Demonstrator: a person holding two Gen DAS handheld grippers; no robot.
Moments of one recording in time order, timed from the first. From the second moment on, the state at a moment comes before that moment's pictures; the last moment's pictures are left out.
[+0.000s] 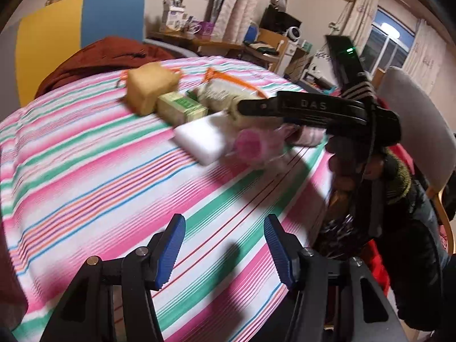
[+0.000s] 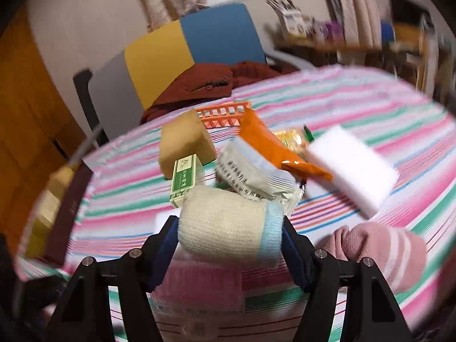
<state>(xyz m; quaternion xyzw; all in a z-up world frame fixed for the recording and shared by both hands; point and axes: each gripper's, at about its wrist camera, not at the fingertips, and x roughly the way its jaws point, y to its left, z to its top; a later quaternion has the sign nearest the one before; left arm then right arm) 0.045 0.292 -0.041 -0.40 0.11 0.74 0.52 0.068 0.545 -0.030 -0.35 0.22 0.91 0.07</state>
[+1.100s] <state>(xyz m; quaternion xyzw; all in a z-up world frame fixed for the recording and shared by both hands) 0.030 0.348 -0.049 -0.41 0.10 0.75 0.51 0.085 0.550 -0.036 -0.32 0.36 0.88 0.00</state>
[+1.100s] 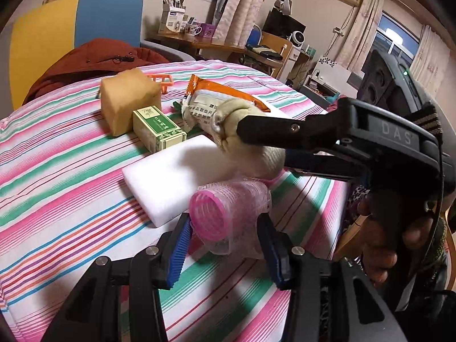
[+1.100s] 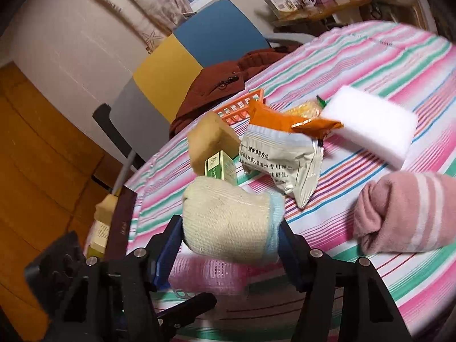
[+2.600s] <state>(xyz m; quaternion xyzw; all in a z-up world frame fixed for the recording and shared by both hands) 0.047 0.349 -0.055 -0.41 0.14 0.77 0.46 0.099 0.536 -0.052 -0.32 0.38 0.87 -0.01</state>
